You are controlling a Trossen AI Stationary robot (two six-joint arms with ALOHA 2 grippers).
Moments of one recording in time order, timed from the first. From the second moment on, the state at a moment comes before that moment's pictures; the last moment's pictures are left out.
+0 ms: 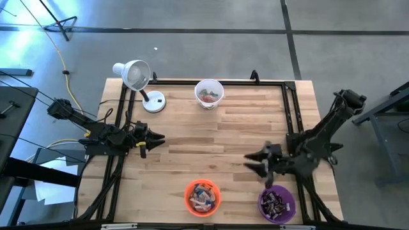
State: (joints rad) left arm -0.44 0.35 0.04 0.13 -0.55 -0.64; right arm 0.84 1.11 0.67 0.29 0.99 0.65
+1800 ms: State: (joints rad) left arm -0.44 0.35 0.05 0.34 -0.52 -0.84; right arm -0.16 0.84 0.05 0.92 -0.60 0.45
